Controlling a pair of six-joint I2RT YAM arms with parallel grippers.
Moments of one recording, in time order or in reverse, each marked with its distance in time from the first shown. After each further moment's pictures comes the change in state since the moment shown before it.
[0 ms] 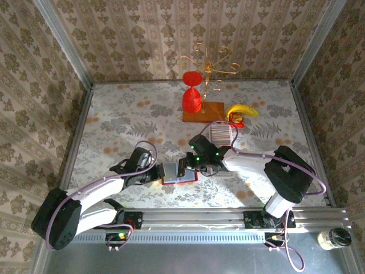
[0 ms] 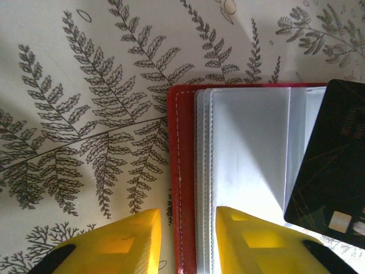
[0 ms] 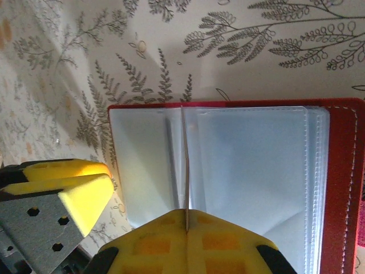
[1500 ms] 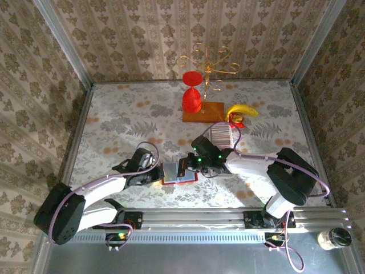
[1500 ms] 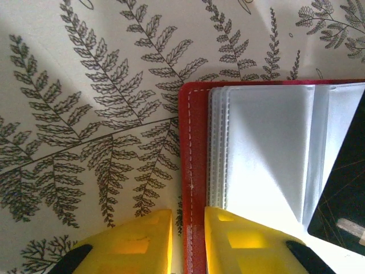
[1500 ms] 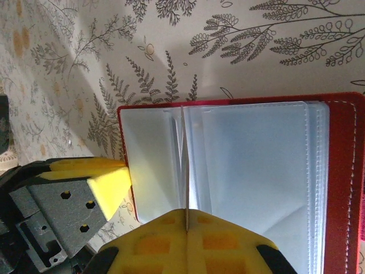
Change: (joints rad) left arm -0.010 0.049 -0.009 0.037 -0.010 0.000; right arm 0.004 -0.041 -0.057 0.076 0.006 0.030
